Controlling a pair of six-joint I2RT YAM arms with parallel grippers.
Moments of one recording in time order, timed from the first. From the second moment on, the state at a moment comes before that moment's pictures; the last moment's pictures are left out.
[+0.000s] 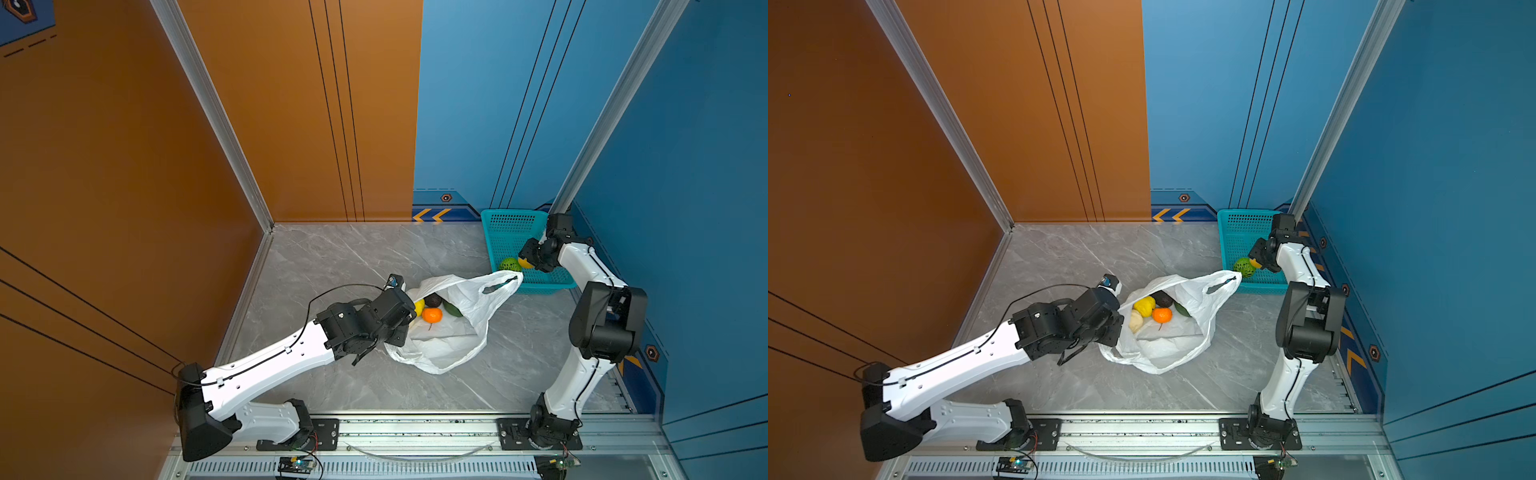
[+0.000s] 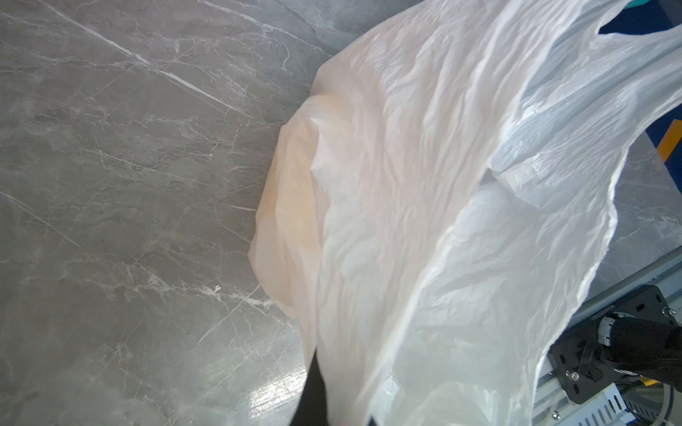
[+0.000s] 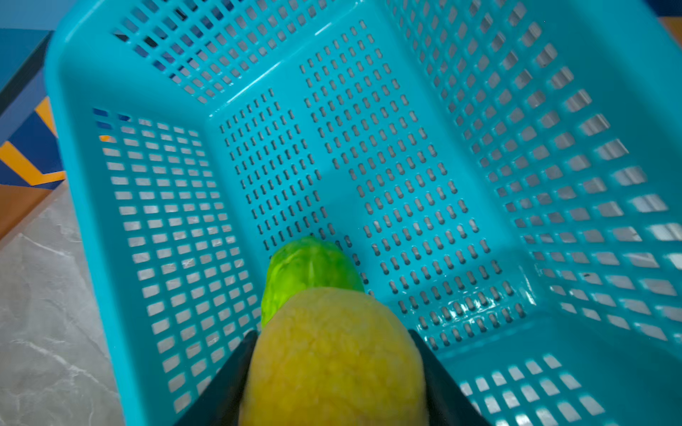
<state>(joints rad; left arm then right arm) -1.02 1.25 1.20 -0.90 -0.29 -0.62 -0.20 1.92 1.54 -0.60 -0.08 0.41</state>
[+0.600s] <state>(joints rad) -1.01 1.23 1.20 -0.91 -0.31 -0.62 -0.21 1.98 1.54 -0.59 0.01 0.41</state>
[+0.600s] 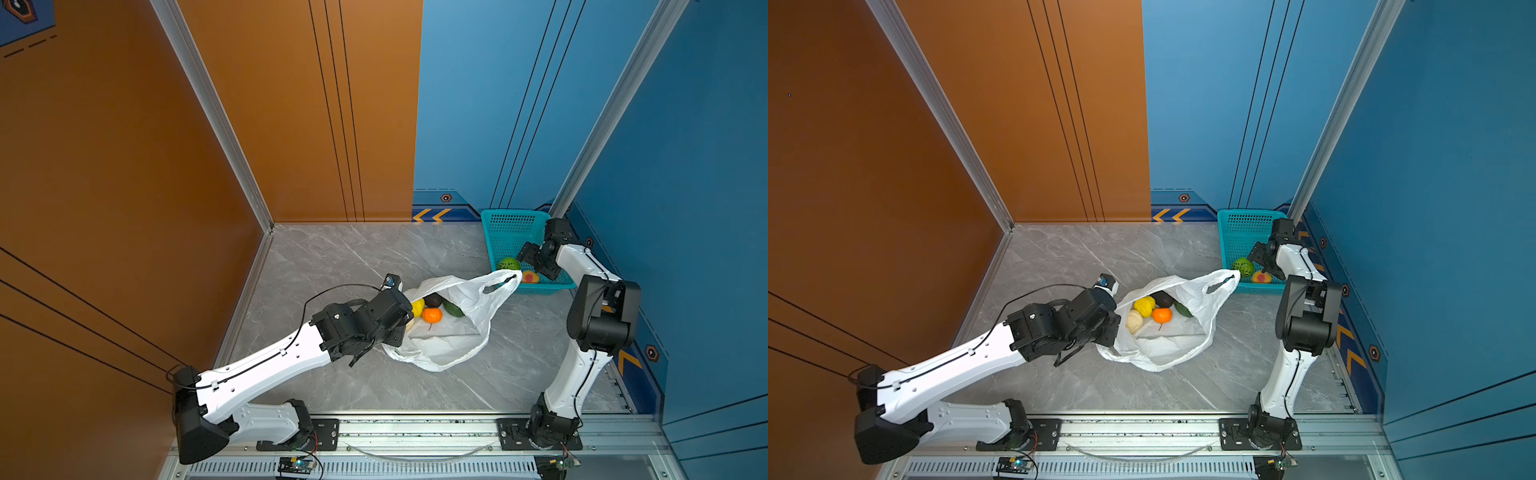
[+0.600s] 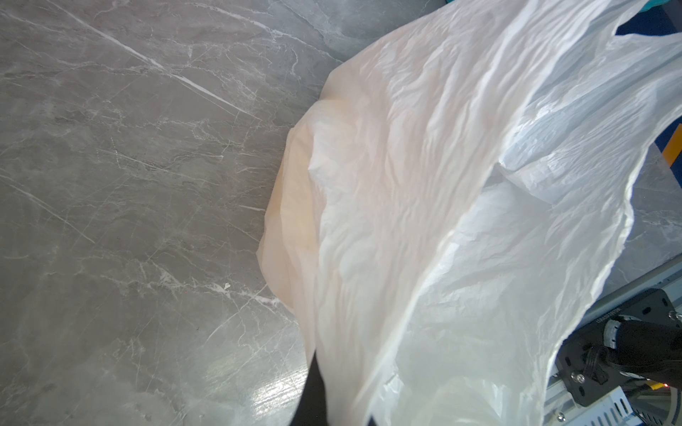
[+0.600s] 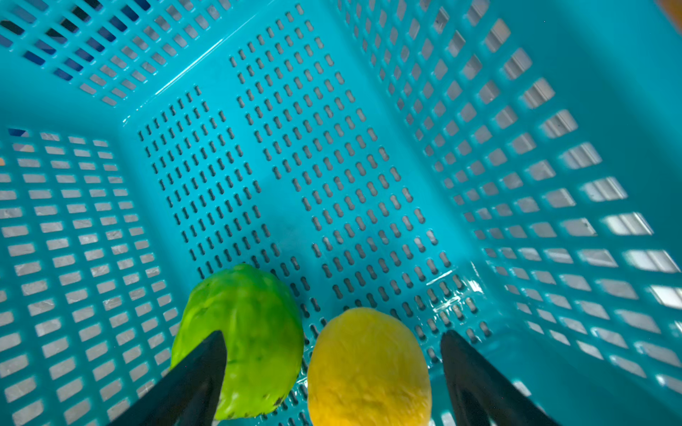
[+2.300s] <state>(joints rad) -1.02 1.23 1.20 -0.91 -0.31 -0.62 0.92 1.28 1.25 -0.91 0.07 0.47</state>
